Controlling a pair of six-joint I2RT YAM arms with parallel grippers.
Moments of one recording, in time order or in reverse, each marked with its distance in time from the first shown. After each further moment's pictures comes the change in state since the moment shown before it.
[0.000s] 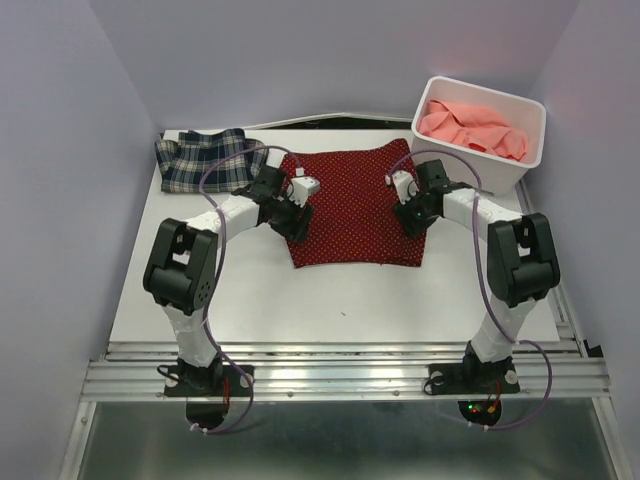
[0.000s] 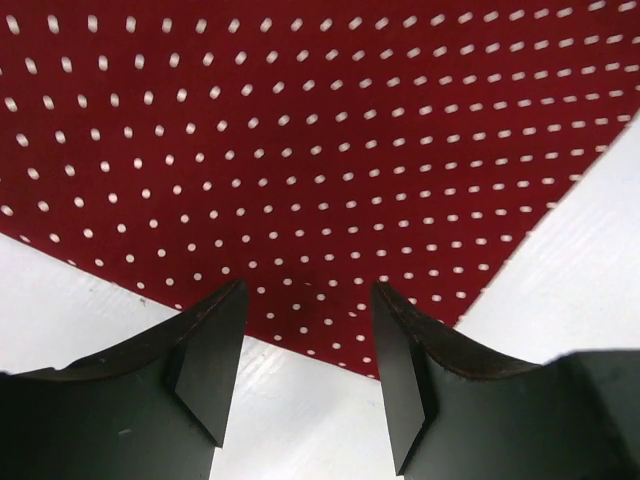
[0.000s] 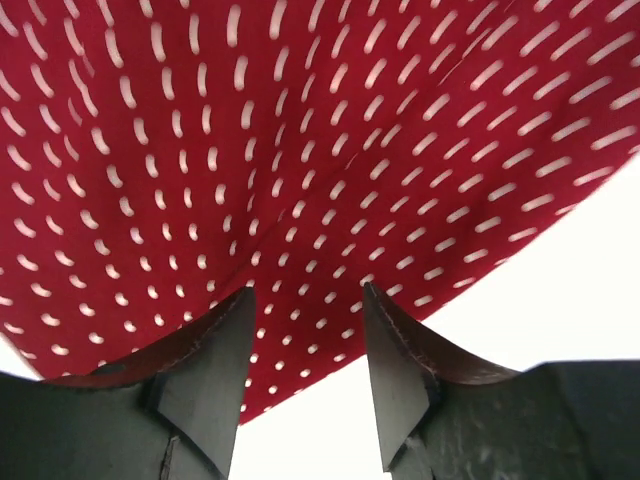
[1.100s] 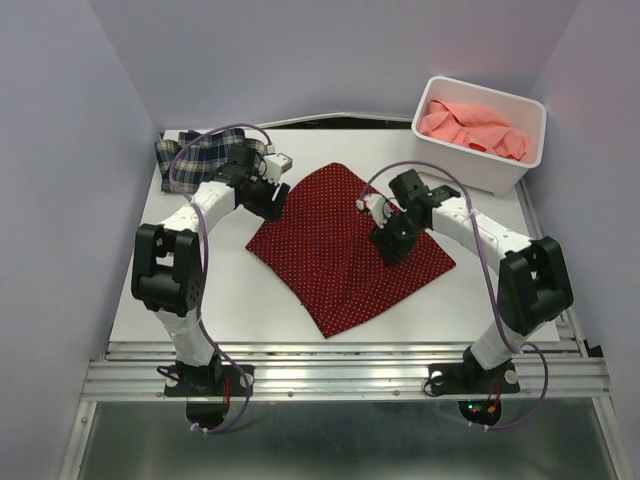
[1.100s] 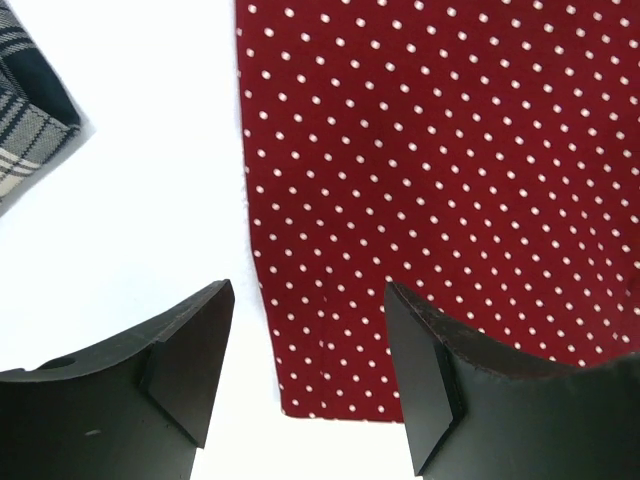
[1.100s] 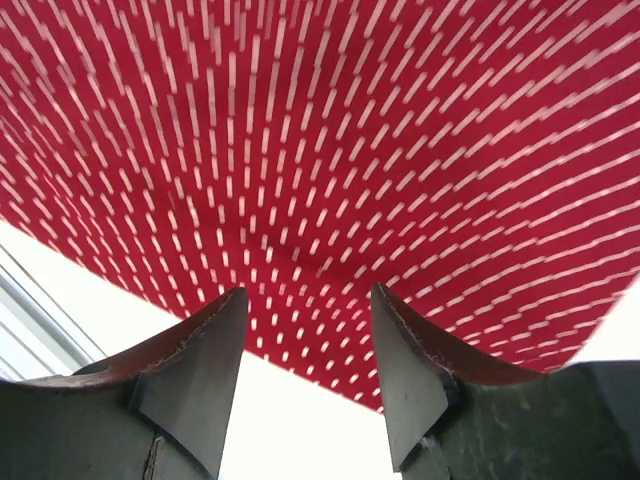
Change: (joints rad) left arm 0.163 0.006 0.132 -0.114 -0.088 0.080; right arm 0.216 -0.183 0.015 -0.336 -0.171 -0.009
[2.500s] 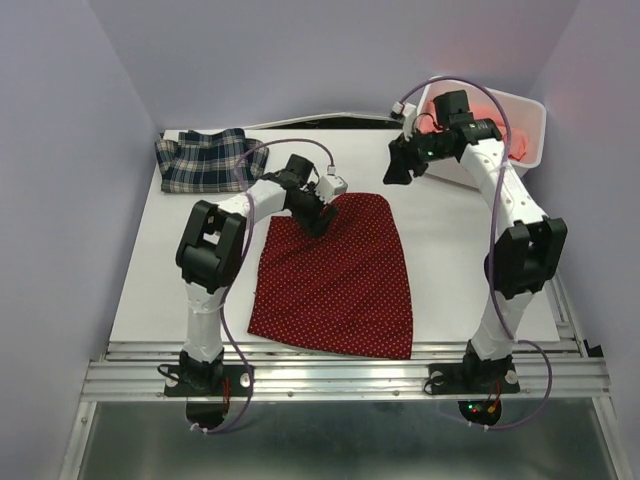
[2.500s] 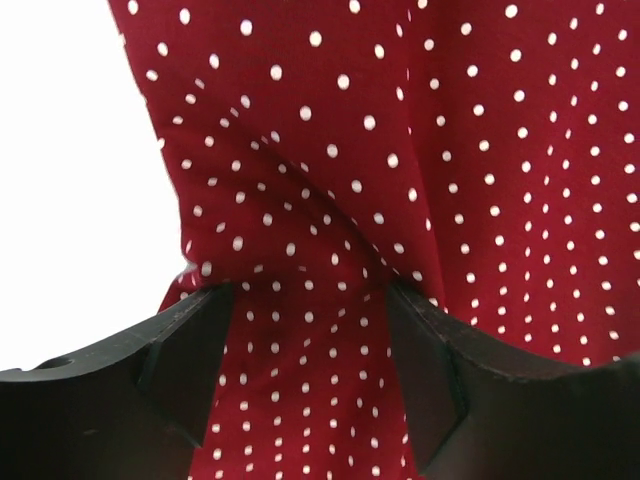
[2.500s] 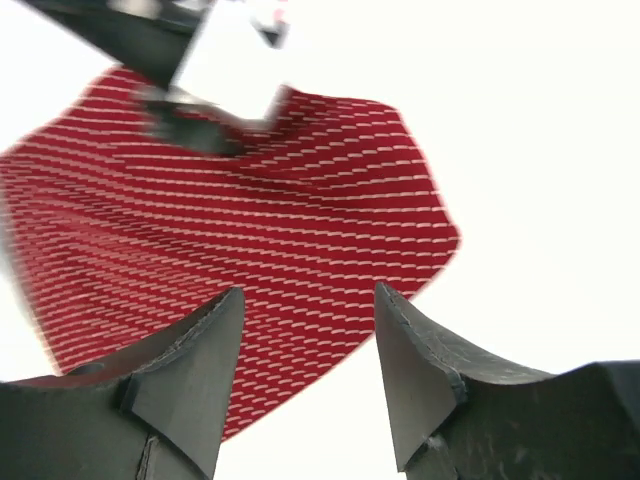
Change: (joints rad) left arm -0.232 0.283 0.177 -0.013 0.101 0.113; right arm -0.258 0.227 0.622 -0.130 -0.404 0.022
